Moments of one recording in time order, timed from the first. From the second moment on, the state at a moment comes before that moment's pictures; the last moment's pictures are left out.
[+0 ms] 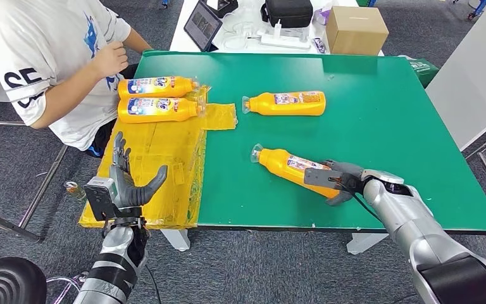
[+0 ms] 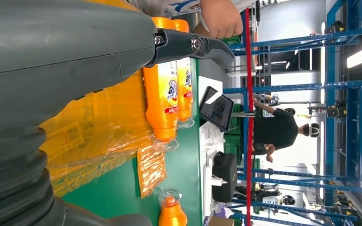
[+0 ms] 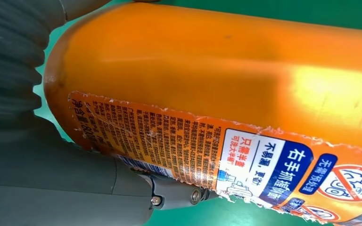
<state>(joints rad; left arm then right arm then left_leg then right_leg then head) -0.32 -0.21 0.00 -1.02 -0.06 0.23 -0.70 -0.74 -0.29 0.55 -0.57 0.80 0.35 -0.18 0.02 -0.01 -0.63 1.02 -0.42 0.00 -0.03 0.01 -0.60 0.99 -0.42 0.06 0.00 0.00</state>
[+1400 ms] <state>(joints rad) -0.23 -0.26 -0.01 -1.07 0.03 0.11 -0.62 -0.15 0.05 0.12 -1.34 0.55 -0.57 -0.51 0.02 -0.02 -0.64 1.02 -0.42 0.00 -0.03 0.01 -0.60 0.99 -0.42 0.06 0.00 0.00</state>
